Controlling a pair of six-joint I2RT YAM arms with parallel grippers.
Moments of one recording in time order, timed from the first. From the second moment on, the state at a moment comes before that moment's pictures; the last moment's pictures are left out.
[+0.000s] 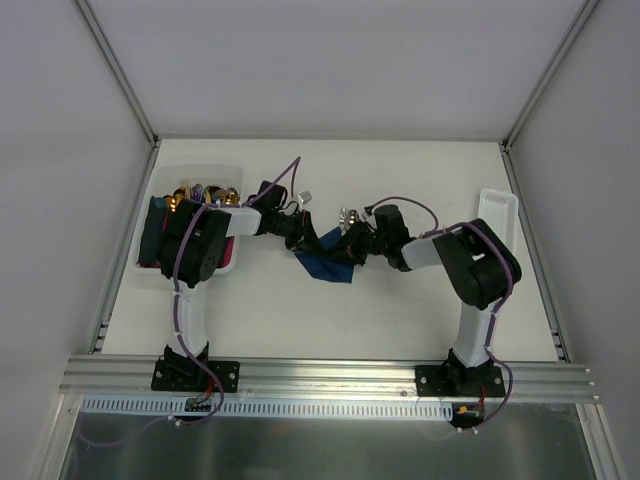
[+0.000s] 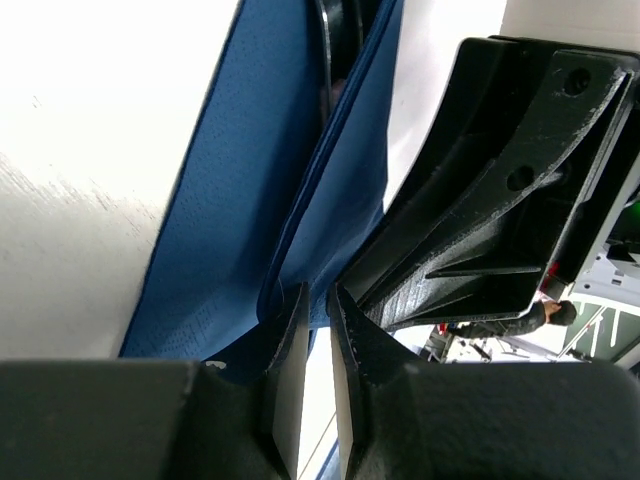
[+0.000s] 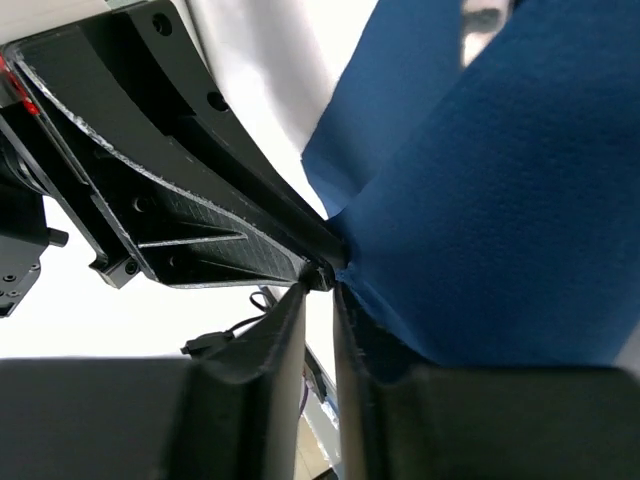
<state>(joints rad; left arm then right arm) -0.38 2.06 1.16 -0.05 0.96 -0.61 0.50 1.92 0.82 0.48 -0.64 1.19</state>
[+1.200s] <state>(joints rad) -0.39 2.09 1.19 -0.17 0.91 -0.56 0.49 1.77 0.75 0.26 -0.56 1.02</state>
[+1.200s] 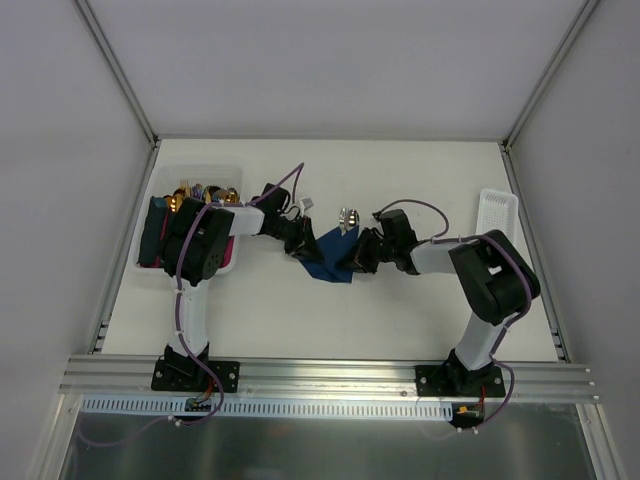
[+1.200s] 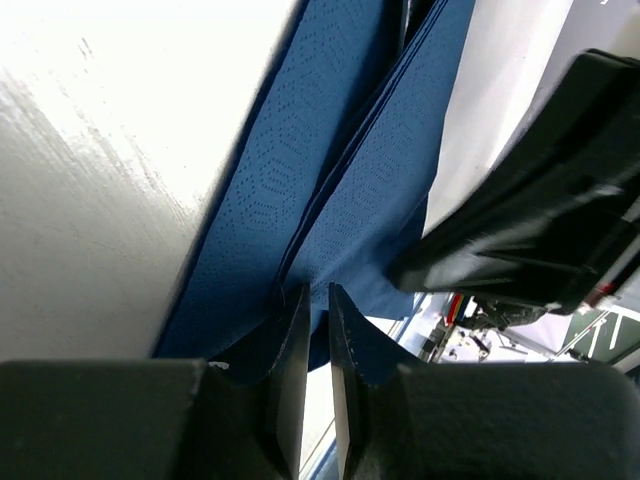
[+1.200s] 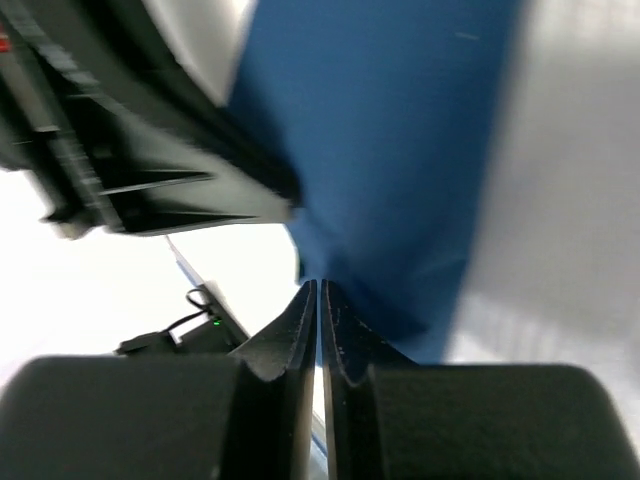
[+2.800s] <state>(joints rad) -0.44 2.11 1.23 -0.19 0.85 -0.51 0.50 1.69 1.11 -0.19 -0.31 0.87</state>
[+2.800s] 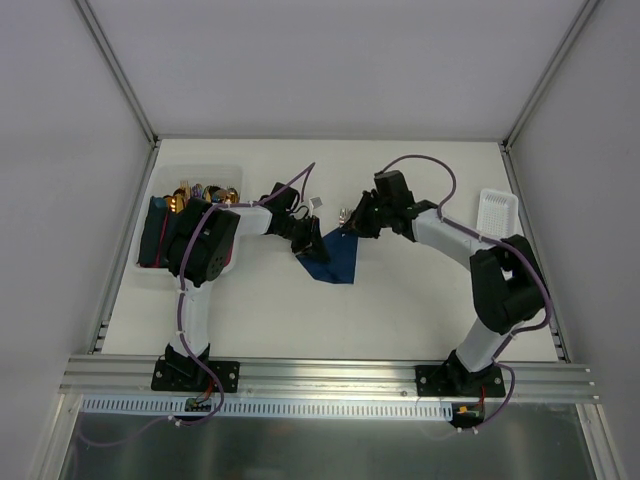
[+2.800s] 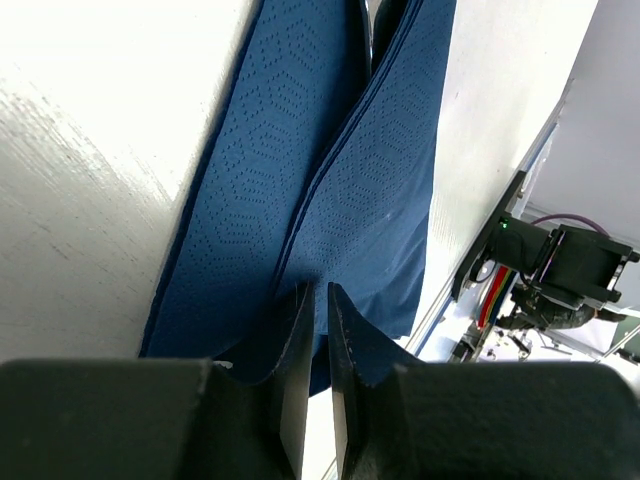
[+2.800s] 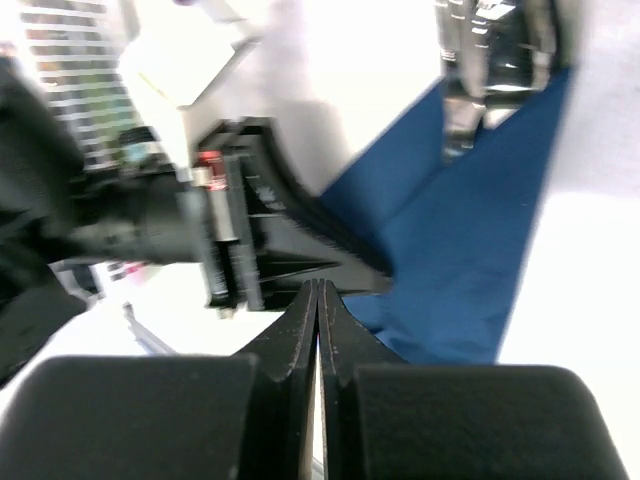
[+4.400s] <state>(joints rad) -0.44 2.09 1.23 -0.21 0.87 -0.48 0.56 1.94 1.20 -0.37 -0.28 0.72</state>
